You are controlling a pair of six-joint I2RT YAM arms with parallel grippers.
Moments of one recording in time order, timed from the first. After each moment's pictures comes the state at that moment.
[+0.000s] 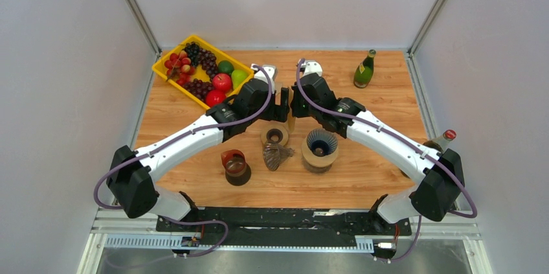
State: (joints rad) left arm -0.80 1.42 1.17 -0.30 -0.22 -0.41; right arm 0.78 1.44 1.28 -0.45 0.27 0.49
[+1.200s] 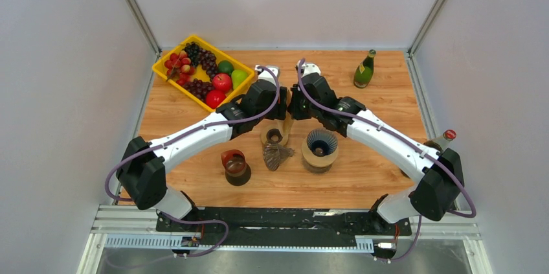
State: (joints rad) left arm -0.80 1.51 1.17 -0.24 -0.29 -0.43; right arm 0.77 1.44 1.28 -0.47 0.15 0.52
